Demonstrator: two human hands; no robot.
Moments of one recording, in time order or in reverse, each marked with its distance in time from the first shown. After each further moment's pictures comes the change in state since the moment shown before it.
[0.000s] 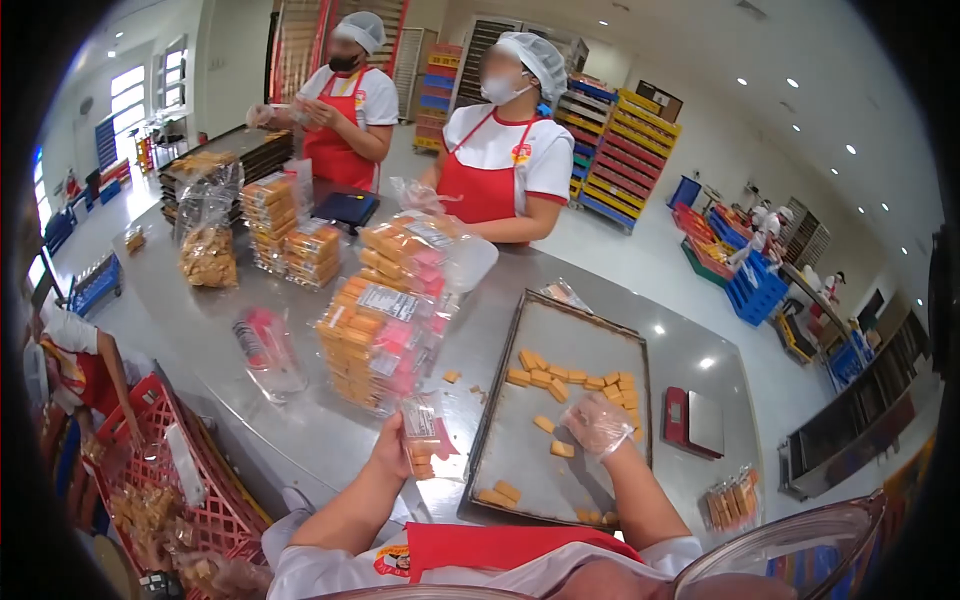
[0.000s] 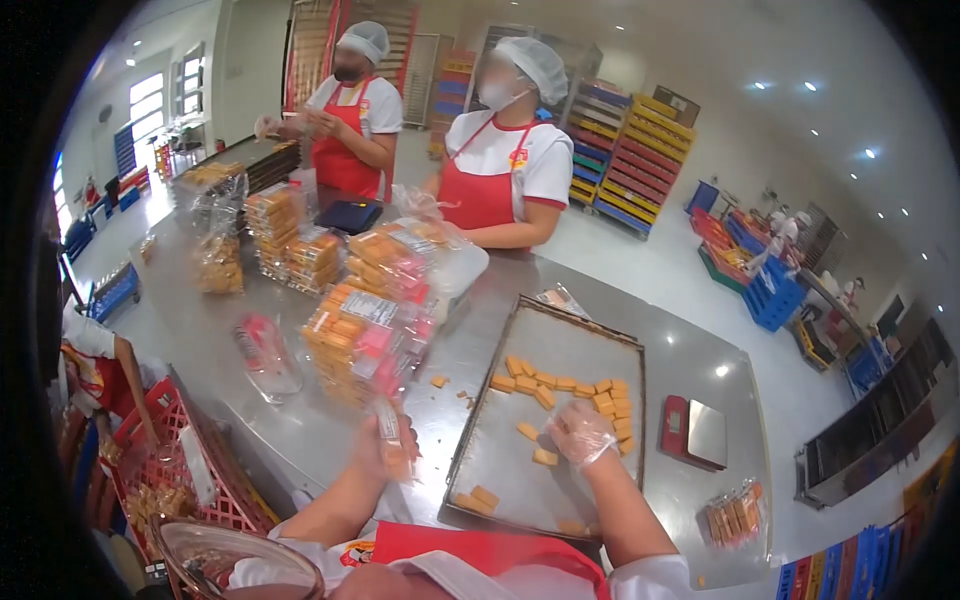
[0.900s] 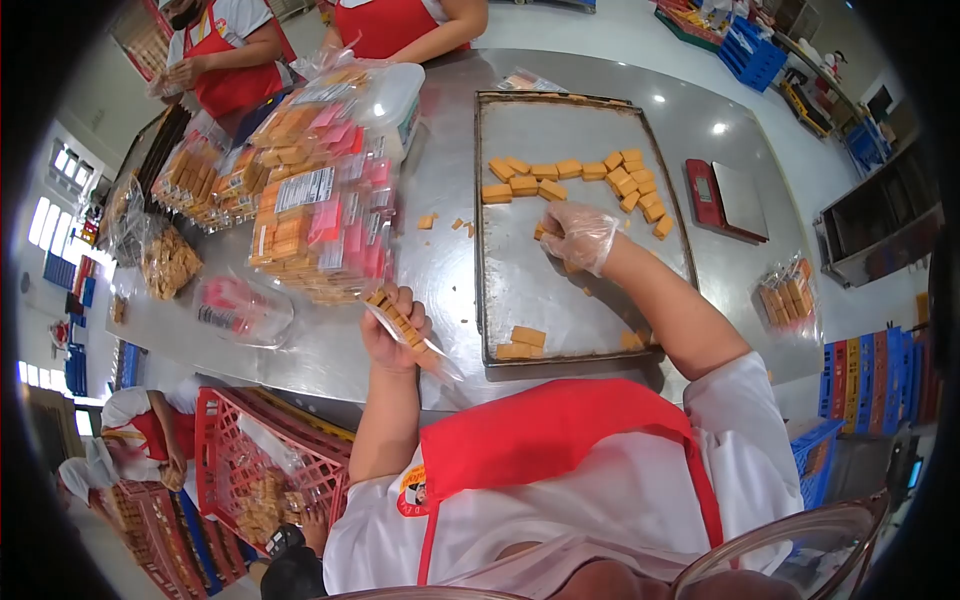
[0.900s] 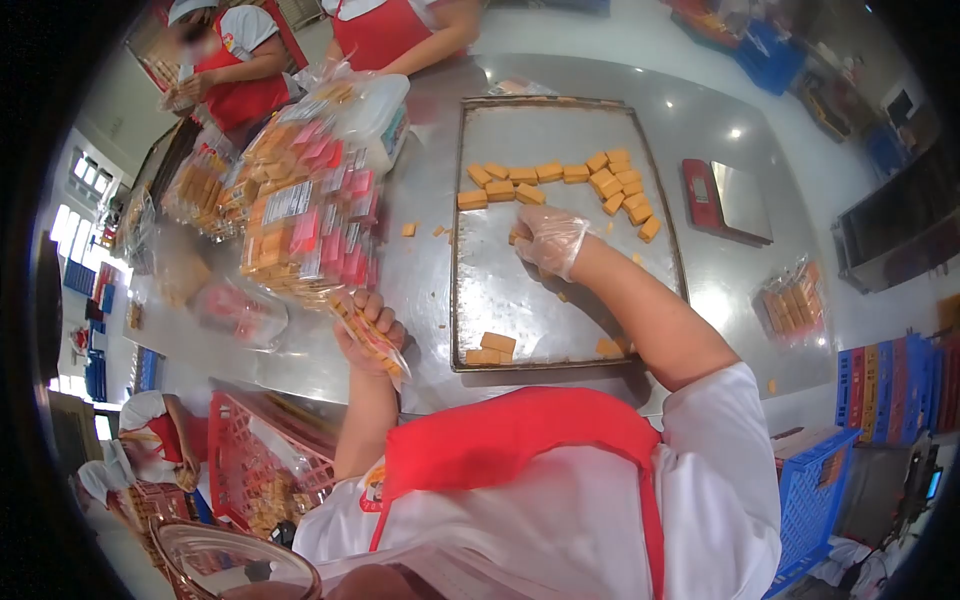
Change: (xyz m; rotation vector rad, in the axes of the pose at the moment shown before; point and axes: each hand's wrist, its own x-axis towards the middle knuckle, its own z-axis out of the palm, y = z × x) left_hand 0.006 -0.006 -0.020 -0.171 -0.323 0.045; right_hand 0.014 -0.018 0.019 0.353 -0.280 0.212
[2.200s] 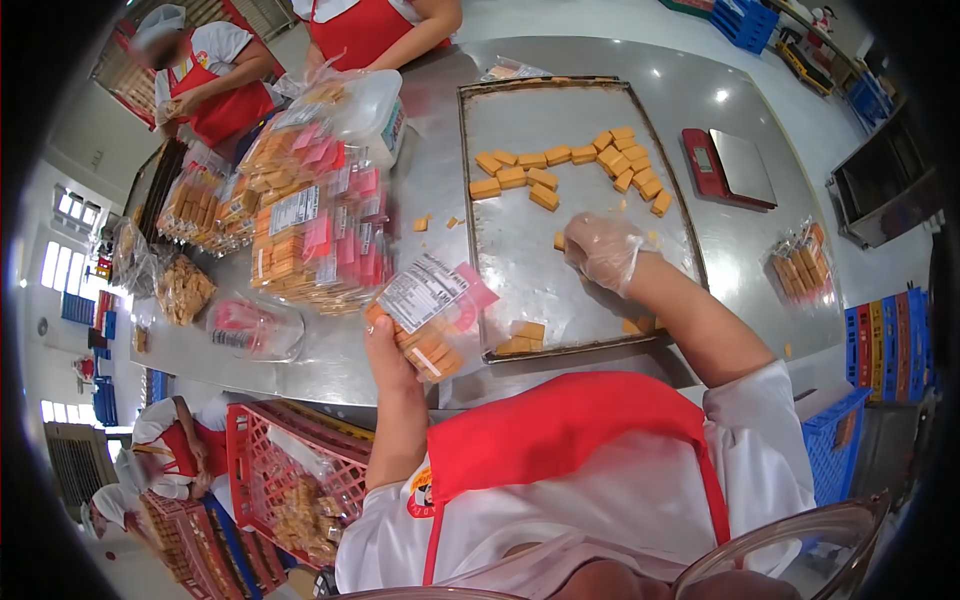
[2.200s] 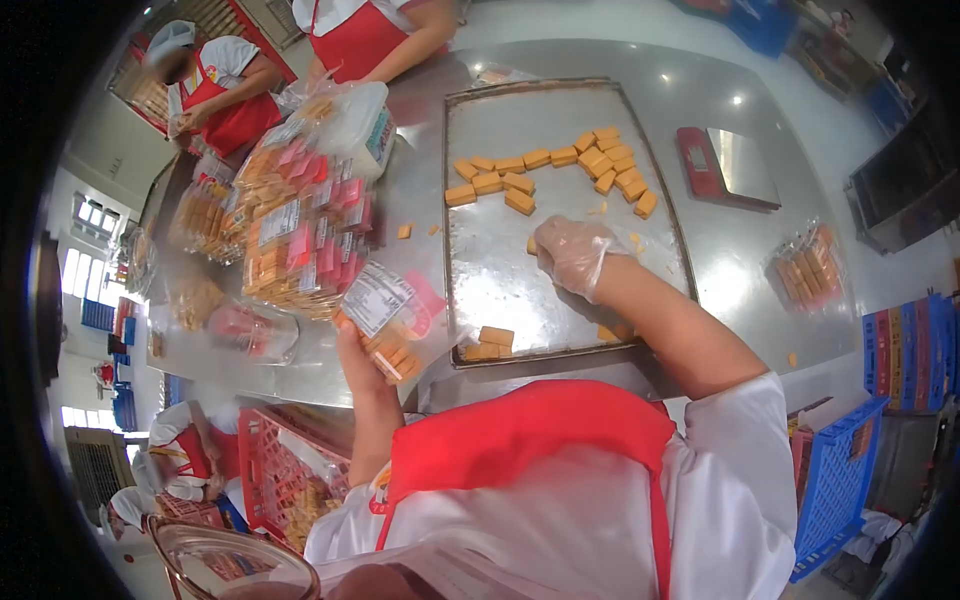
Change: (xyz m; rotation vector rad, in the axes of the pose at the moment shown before) left_hand -0.006 -0.012 0.050 0.837 0.570 0.156; right_hand -0.051 0.011 -0.006 -0.231 0.108 -0.121
